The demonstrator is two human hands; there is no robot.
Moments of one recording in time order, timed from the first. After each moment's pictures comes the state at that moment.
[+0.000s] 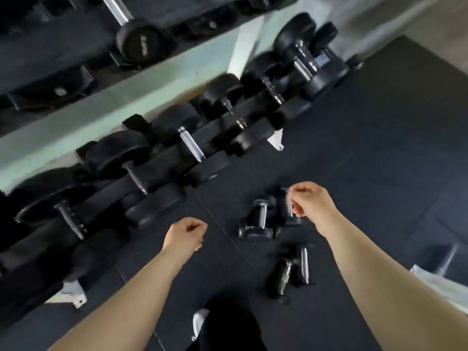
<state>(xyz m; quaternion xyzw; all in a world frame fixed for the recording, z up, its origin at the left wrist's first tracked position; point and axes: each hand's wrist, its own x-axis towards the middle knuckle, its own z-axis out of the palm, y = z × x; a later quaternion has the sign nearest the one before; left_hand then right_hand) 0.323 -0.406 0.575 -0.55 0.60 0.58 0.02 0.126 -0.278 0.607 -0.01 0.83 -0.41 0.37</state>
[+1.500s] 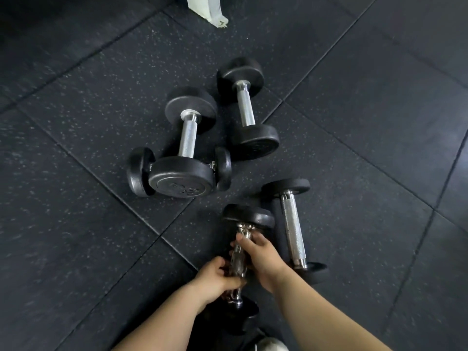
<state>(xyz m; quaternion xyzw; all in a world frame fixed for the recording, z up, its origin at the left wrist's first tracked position) 0.221 -0.136 -0.042 -0.42 0.54 0.67 0.29 0.136 -0.058 -0.032 0.21 0.61 -0.57 0.50</state>
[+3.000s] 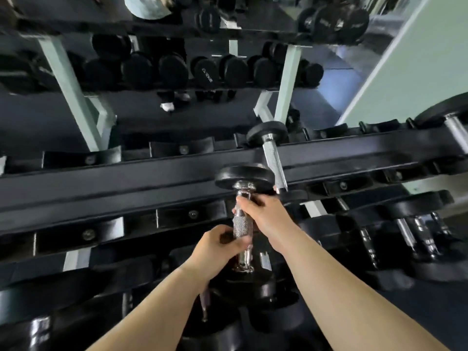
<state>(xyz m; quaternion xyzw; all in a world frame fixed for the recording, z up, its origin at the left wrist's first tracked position) 0.300 -0.712 0.691 -0.53 0.53 0.65 -0.14 0.175 -0.714 0.712 -0.34 0.70 -0.40 0.48</state>
